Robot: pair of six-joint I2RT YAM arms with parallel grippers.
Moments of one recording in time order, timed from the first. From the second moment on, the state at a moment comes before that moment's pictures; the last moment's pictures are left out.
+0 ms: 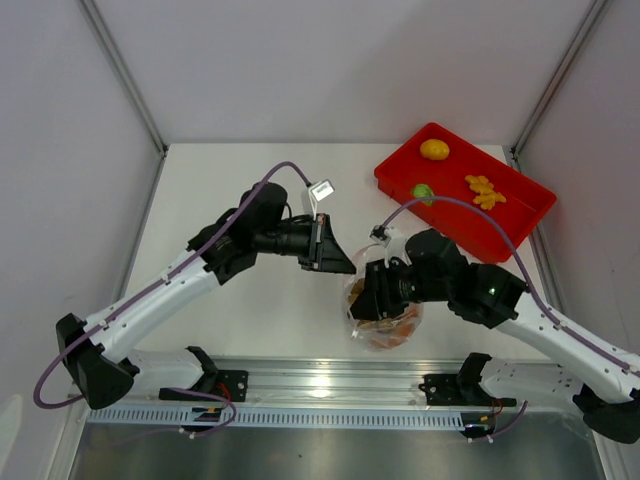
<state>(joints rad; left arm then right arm) -0.78 1.22 1.20 -0.40 0.66 -0.75 0.98 0.96 1.09 -0.72 -0.32 0.68</state>
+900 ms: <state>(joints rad) -0.78 1.17 1.14 -0.49 0.65 -0.62 0.70 0.85 0.99 -0.53 -0.69 0.91</state>
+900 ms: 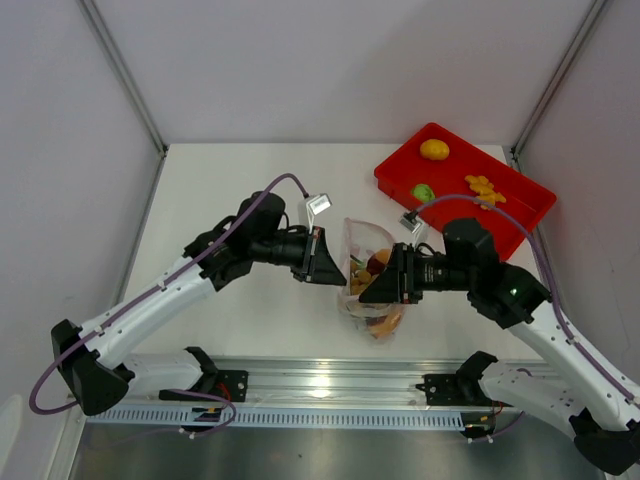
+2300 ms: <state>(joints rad) -0.78 1.22 1.19 -0.48 0.69 -0.63 0.66 1.10 1.35 -0.96 -0.01 0.54</state>
